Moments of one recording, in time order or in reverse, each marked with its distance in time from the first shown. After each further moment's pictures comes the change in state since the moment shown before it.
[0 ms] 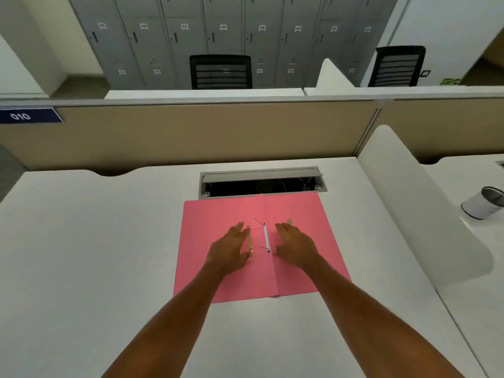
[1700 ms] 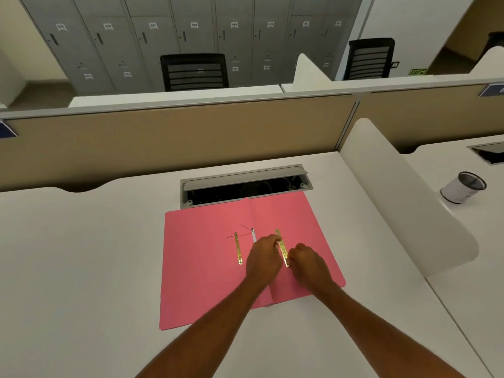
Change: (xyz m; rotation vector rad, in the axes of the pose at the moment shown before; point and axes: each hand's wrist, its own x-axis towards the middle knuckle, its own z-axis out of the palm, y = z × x) left_hand 0.044 0.105 0.046 -0.528 0.158 -0.095; right_hand -0.032 0.050 0.043 -0.069 0.136 0.164
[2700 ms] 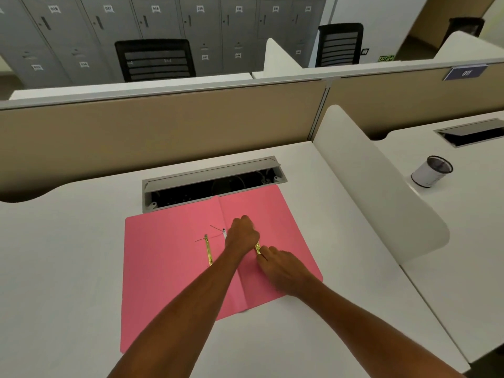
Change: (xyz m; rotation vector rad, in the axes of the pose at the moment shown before) left_hand 0.085 0.009 0.018 0.130 -0.157 -0.161; right_hand 0.000 0.019 0.016 -0.258 0.259 -0.479
